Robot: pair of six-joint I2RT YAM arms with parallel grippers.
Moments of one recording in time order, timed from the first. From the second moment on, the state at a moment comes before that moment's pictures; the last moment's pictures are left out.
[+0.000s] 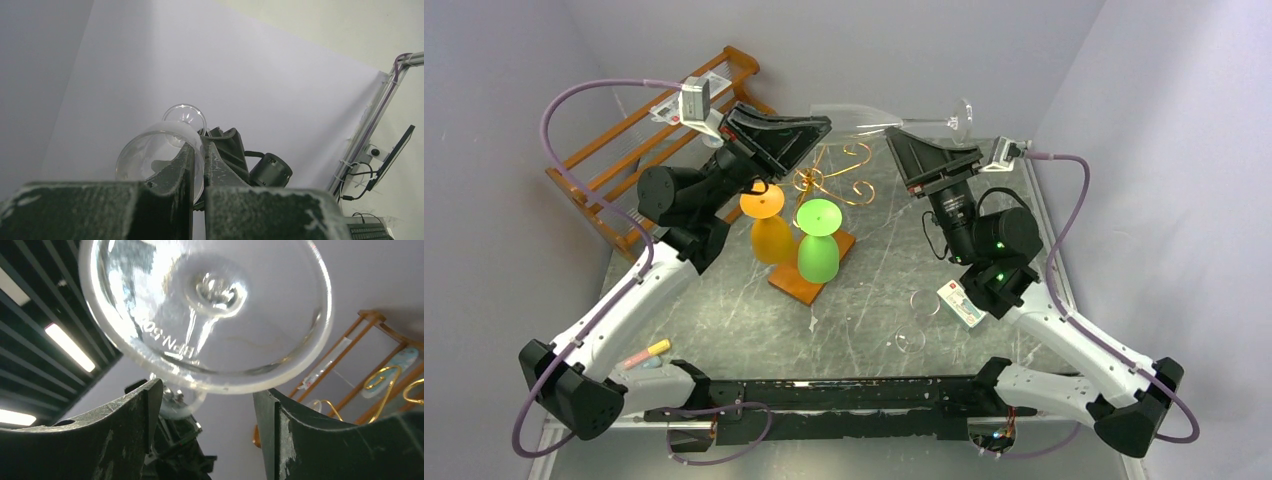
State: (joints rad) left arm -0.59 1.22 1.25 0.76 0.48 -0.92; right arm 0.79 1.00 1.03 0.53 0.28 0.98
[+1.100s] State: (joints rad) left arm -0.61 1.07 1.04 0.85 0.45 -0.96; right arm 0.79 0.98 1.04 0.58 0.36 0.98
